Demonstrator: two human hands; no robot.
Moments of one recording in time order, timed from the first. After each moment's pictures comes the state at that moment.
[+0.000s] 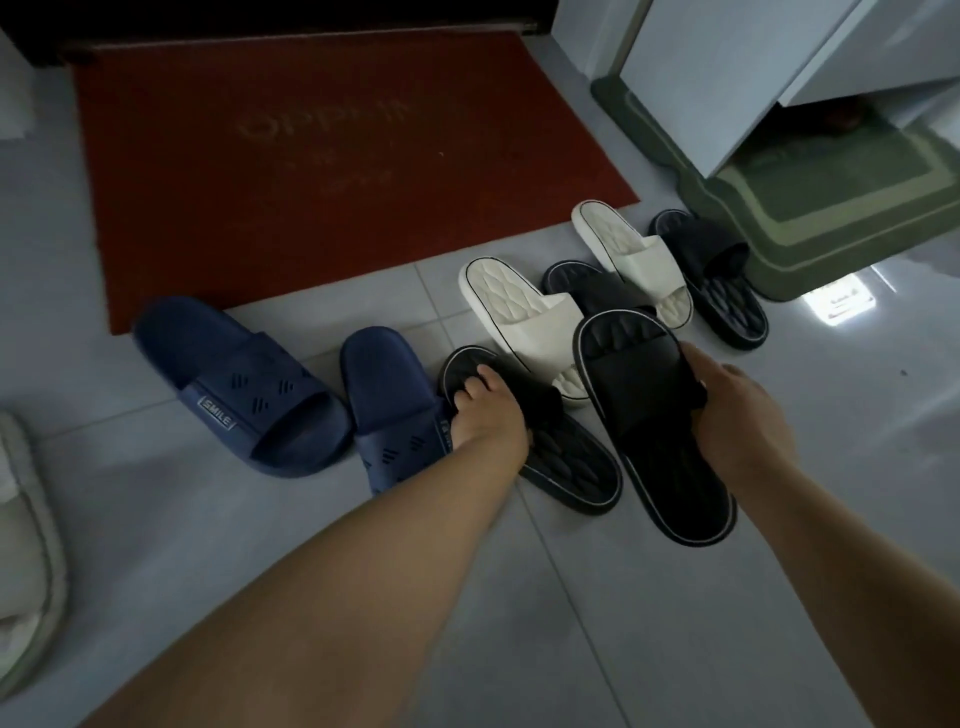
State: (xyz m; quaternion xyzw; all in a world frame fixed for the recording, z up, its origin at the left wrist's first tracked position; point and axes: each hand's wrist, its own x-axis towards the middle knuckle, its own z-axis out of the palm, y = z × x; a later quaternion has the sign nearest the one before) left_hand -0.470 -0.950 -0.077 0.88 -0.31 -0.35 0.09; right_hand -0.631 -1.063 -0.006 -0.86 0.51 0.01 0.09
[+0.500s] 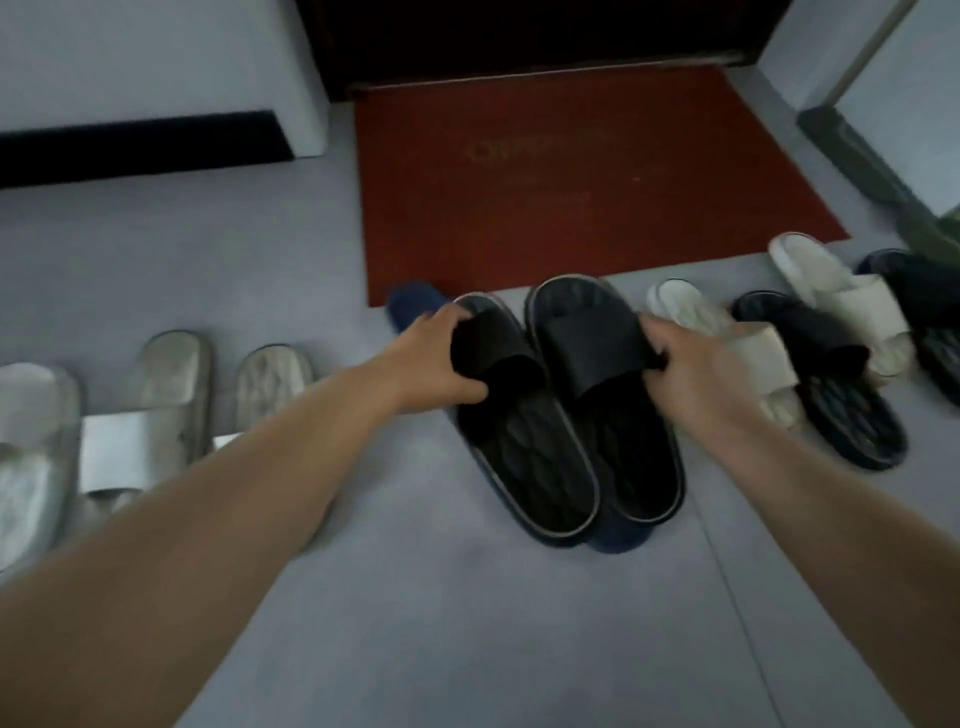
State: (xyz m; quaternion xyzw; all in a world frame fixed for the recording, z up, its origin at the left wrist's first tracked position) left_hand -0.299 -0.743 0.013 0.87 -0.33 -0.30 0.20; right_hand -0.457 -0.940 0.002 -0.93 0.31 -0.02 0.20
